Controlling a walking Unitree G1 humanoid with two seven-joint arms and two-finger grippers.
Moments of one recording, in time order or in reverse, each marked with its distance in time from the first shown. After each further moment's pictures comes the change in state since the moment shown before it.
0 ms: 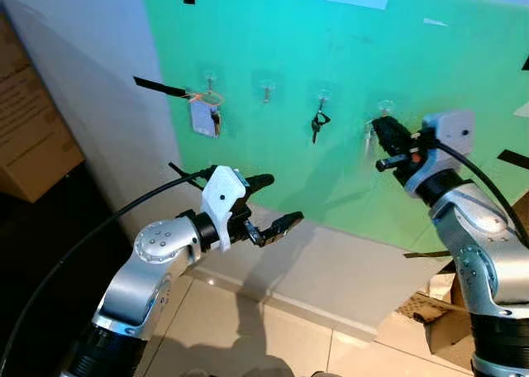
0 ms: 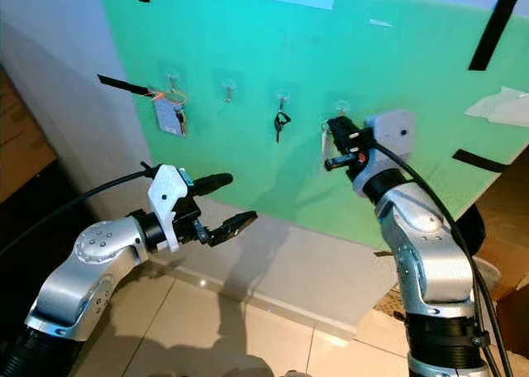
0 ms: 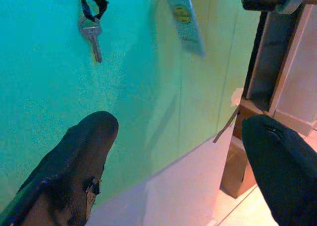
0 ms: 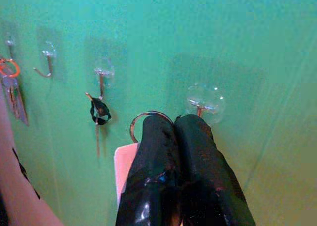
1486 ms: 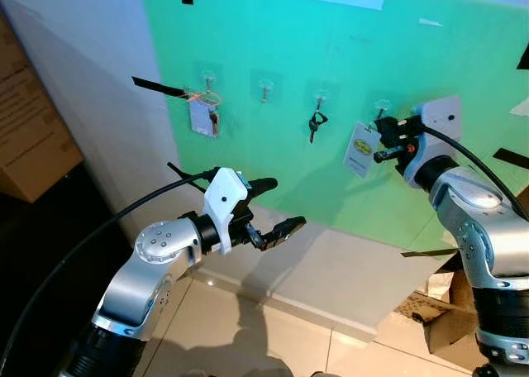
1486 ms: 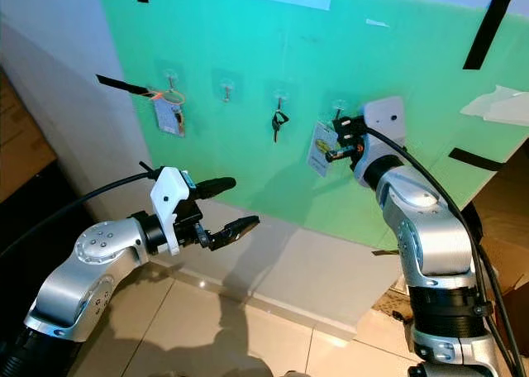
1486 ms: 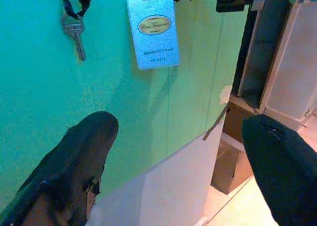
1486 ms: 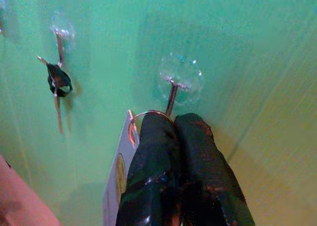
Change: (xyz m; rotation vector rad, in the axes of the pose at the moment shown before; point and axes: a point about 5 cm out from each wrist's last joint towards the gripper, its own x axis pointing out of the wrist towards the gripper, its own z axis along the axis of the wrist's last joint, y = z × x) left arm 0.000 -0.003 -0.001 -0.008 0.016 -0.032; right arm 0.018 -0.012 -0.001 -0.091 0.168 -0.053
